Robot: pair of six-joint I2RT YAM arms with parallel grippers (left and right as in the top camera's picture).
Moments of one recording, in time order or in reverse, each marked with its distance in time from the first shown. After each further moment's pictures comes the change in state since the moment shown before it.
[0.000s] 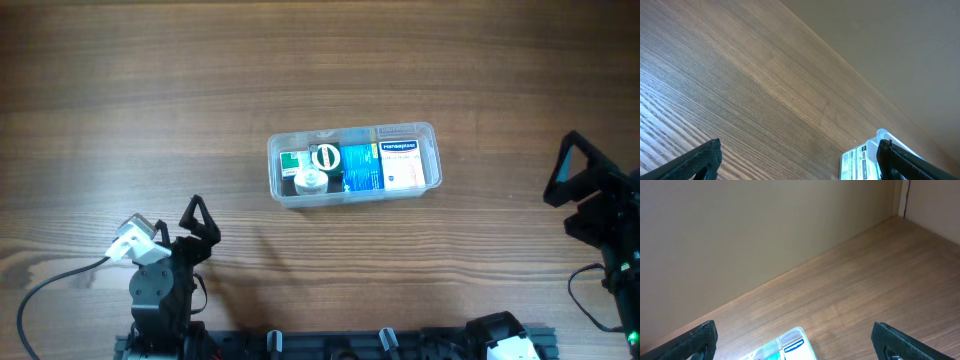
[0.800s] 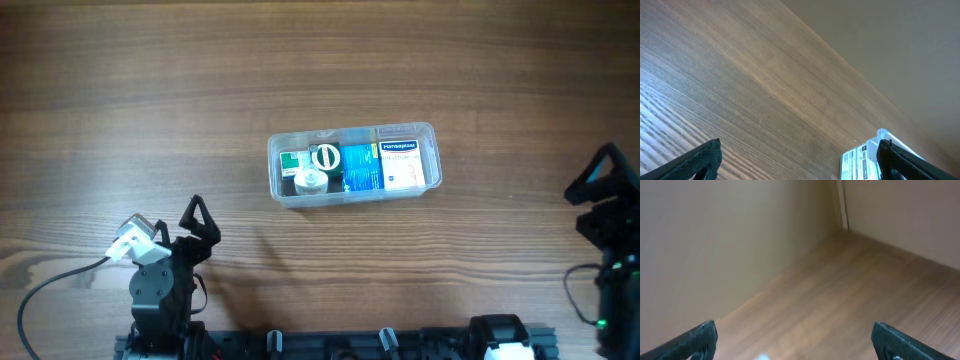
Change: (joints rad) left arm 0.000 0.000 -0.001 0.000 0.000 0.000; right arm -0.220 -0.166 -0.312 0.194 0.076 0.004
